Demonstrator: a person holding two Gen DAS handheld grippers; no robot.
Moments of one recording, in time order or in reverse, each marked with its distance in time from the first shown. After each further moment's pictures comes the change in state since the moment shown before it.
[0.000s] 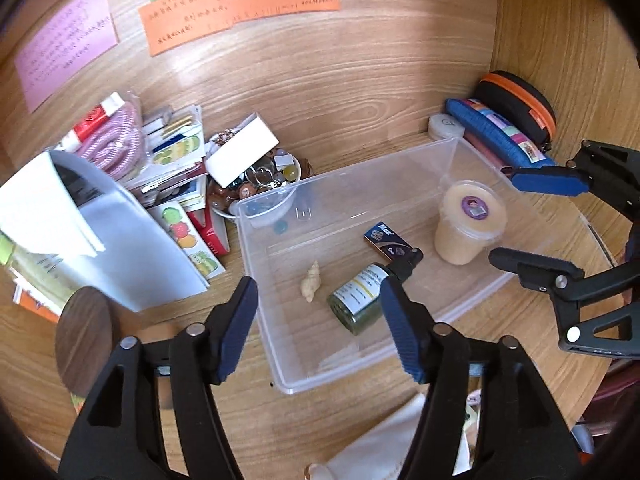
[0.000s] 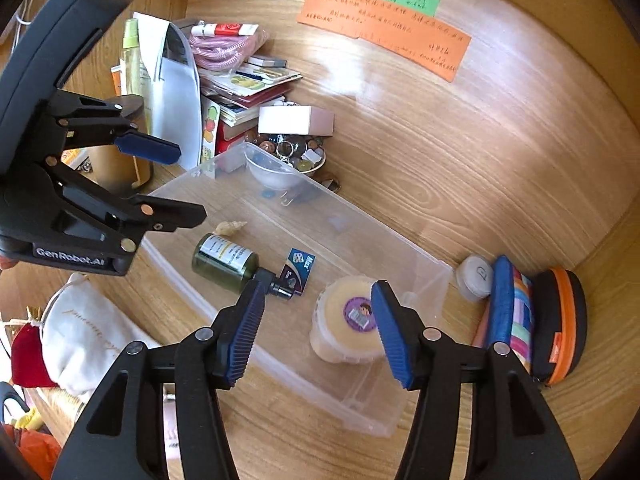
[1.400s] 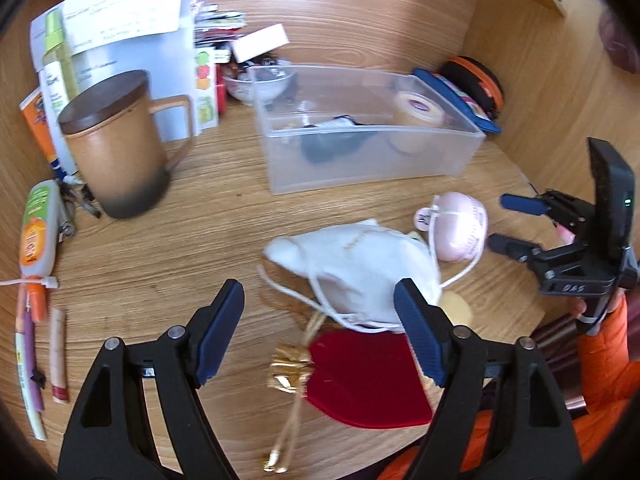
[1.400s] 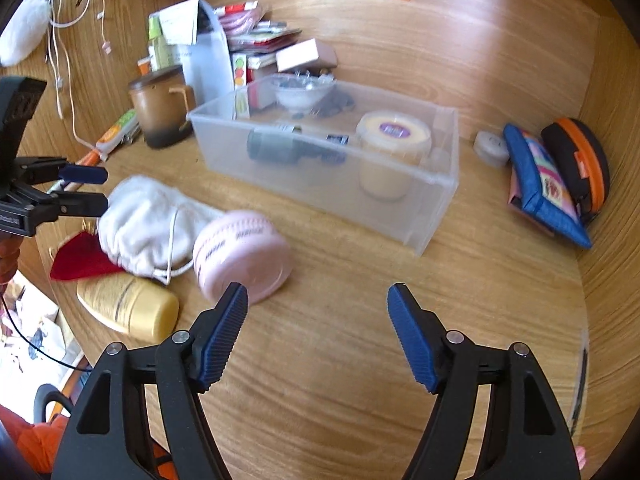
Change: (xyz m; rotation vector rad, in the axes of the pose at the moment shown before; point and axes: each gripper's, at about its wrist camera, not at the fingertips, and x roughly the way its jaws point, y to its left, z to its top) left arm -0.055 -0.005 -0.150 -0.170 0.030 -0.192; right arm -0.037 0.028 -0.134 0.223 0.024 0.125
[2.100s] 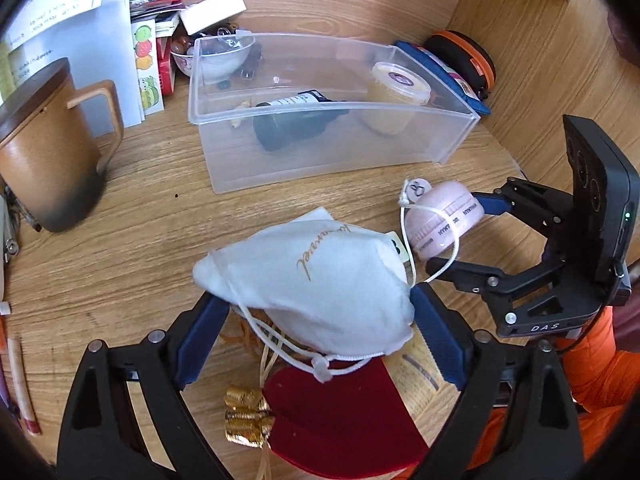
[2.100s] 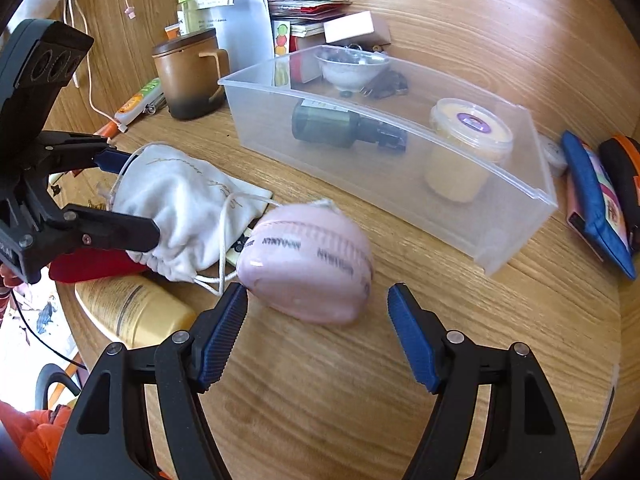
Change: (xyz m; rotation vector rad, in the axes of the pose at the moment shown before) left arm 0.049 -0.013 0.020 0.009 0.096 -0.087; right arm 0.042 0.022 0.015 -0.082 0.064 0.100
